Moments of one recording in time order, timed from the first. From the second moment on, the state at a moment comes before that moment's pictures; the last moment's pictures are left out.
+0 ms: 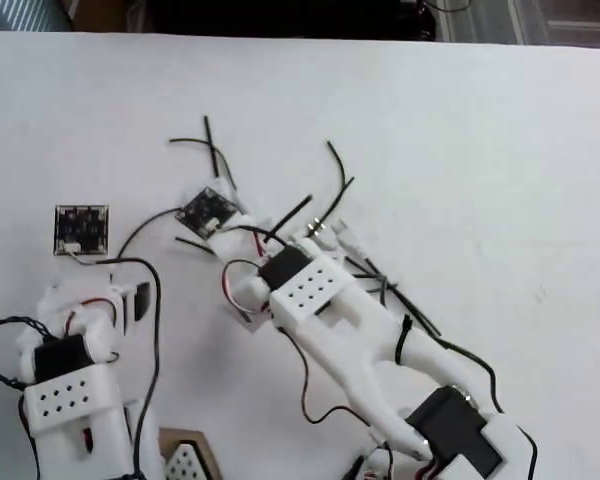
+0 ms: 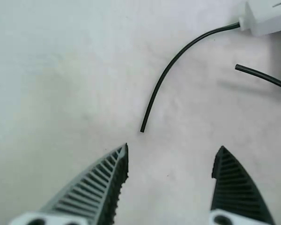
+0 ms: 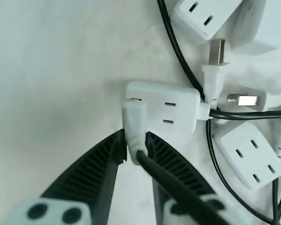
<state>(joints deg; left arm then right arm) -25.9 -65.5 76.7 52.4 -17.6 -45.2 -8.9 32.4 58.9 8.8</state>
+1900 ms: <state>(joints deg) -25.9 -65.5 76.7 52.4 -17.6 -47.6 7.3 16.1 70.9 8.0</state>
